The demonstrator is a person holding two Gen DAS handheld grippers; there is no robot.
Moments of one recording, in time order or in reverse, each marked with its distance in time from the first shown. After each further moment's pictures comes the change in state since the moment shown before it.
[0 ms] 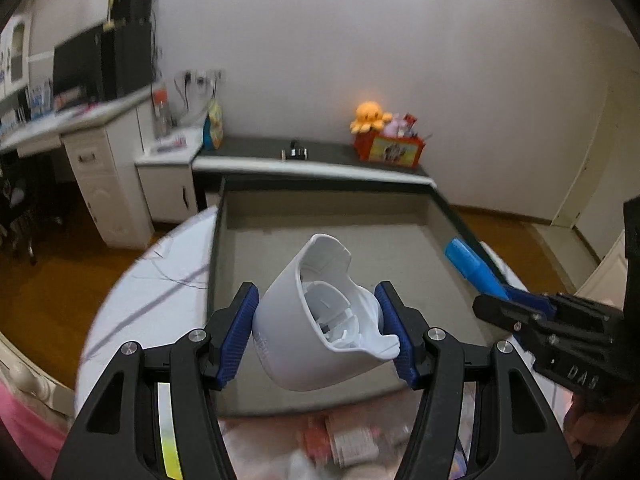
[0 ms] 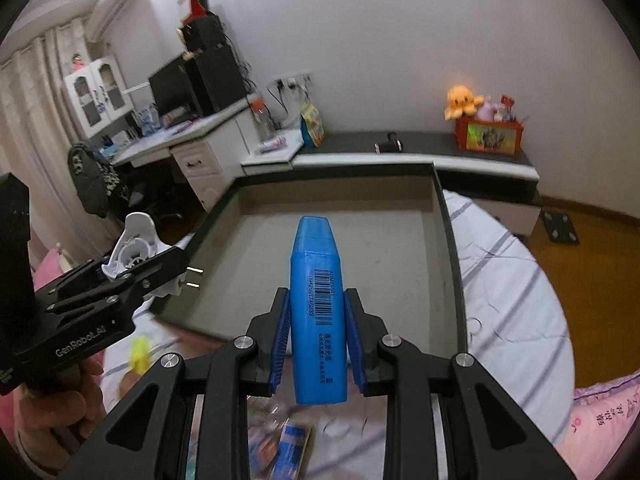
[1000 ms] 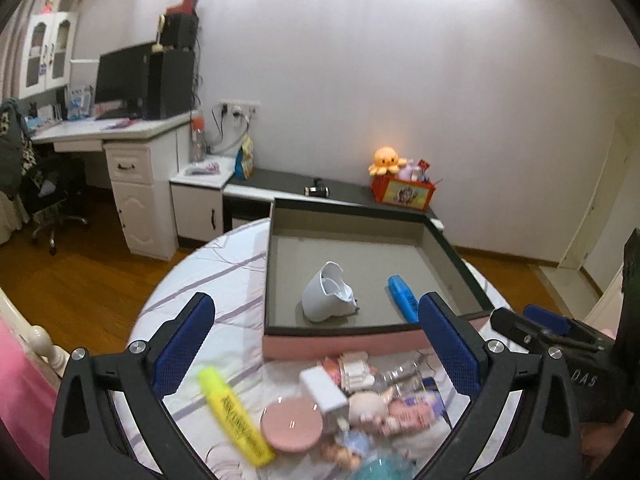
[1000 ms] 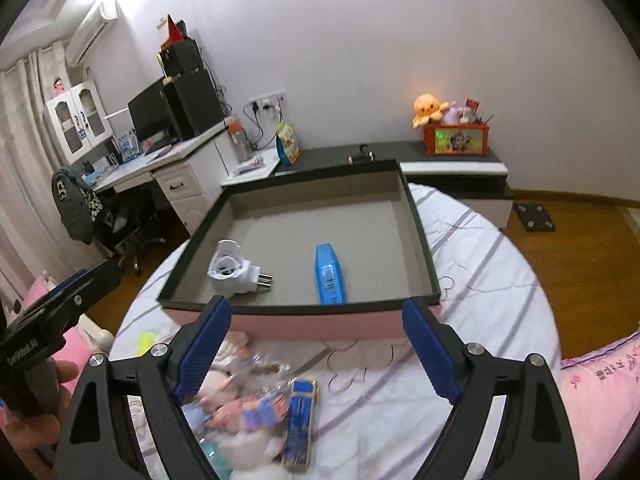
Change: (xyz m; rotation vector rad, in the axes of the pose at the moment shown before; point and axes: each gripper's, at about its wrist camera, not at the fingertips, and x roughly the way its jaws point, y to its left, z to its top) left arm -0.129 0.008 -0.055 -0.066 -0.199 0.063; right arm -0.082 0.019 -0.041 0.071 -0.135 -0.068
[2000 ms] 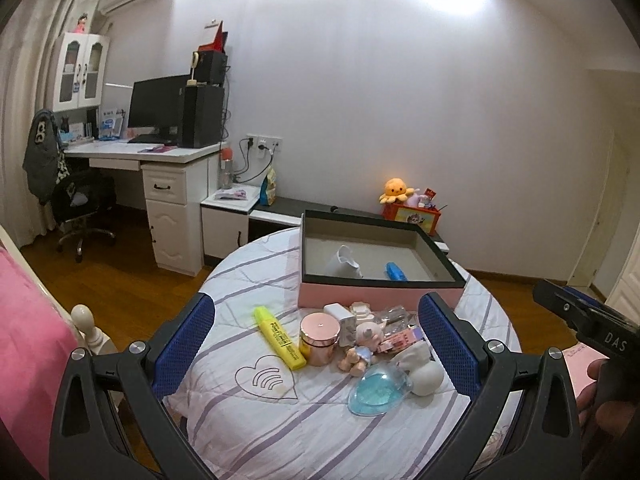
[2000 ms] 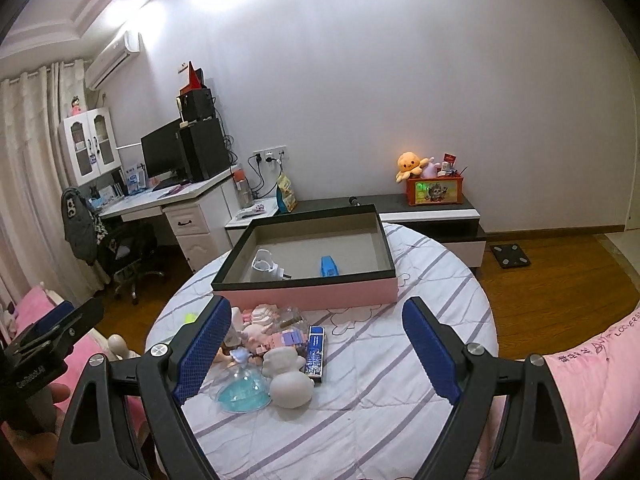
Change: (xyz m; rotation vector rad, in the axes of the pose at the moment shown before) left arm -0.130 0.013 -0.058 -0.015 -0.117 0.063; right arm -0.124 0.027 -0.058 -0.044 -0.180 -0.048
